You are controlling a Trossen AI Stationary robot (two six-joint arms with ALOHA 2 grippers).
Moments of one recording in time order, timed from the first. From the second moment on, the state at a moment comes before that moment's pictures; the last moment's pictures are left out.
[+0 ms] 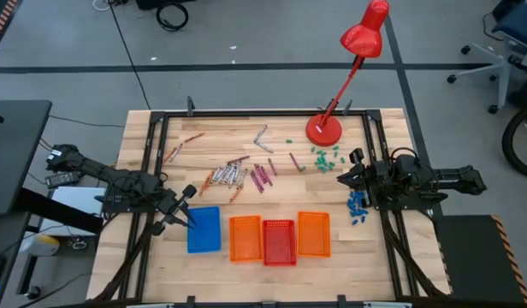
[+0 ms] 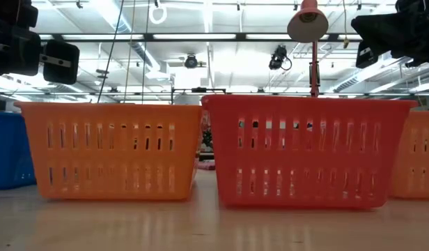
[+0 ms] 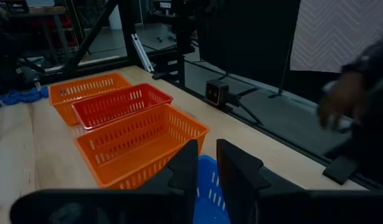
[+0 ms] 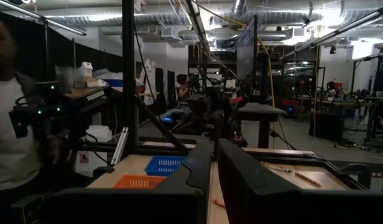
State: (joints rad) left arm -0.34 0.31 0.01 0.17 0.30 0.09; right arm 0.00 0.01 0.01 0.25 -0.13 -0.02
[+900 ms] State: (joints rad) left arm -0.28 0.31 0.01 0.51 -0.21 -0.11; right arm 0.00 0.01 0.01 0.26 -0.13 -0.11
